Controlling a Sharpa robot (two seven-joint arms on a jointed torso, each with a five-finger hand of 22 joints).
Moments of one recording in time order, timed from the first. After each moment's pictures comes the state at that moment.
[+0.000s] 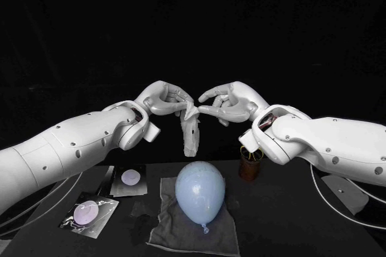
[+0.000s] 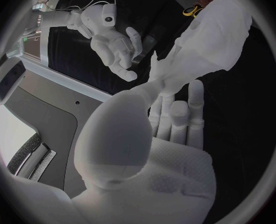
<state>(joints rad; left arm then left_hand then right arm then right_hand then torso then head) 1.42 -0.51 -0.01 1.08 -0.60 -0.14 0.39 1.49 -0.09 0.48 0.04 0.05 1.02 0.13 0.42 0.25 1.08 0.06 0.47 0.21 1.07 0.01 1.50 0.87 0.17 0.82 0.13 1.08 0.72 1.52 -0.82 -0.14 1.63 -0.70 -0.54 0.17 1.25 -0.16 0.39 0.09 0.05 0.84 0.16 0.21 0.48 1.10 0.09 0.75 1.06 1.44 0.01 1.38 1.28 0.14 1.20 0.11 0.69 1.31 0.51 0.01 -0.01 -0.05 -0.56</state>
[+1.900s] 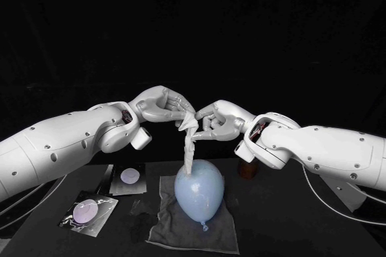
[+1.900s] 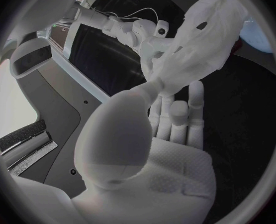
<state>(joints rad) 1.43 -0.62 -0.01 1.22 -0.58 0.13 0.41 1.49 -0.09 0.46 0.04 0.04 1.02 0.13 0.42 0.25 1.10 0.06 0.49 0.22 1.06 0.01 1.50 0.89 0.16 0.80 0.13 1.08 0.72 1.46 -0.76 -0.16 1.53 -0.86 -0.34 0.23 1.42 -0.17 0.25 0.13 0.05 0.92 0.12 0.09 0.35 1.16 0.03 0.95 0.94 1.46 -0.03 1.52 1.31 0.10 1.39 0.08 1.06 1.31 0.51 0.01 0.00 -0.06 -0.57</state>
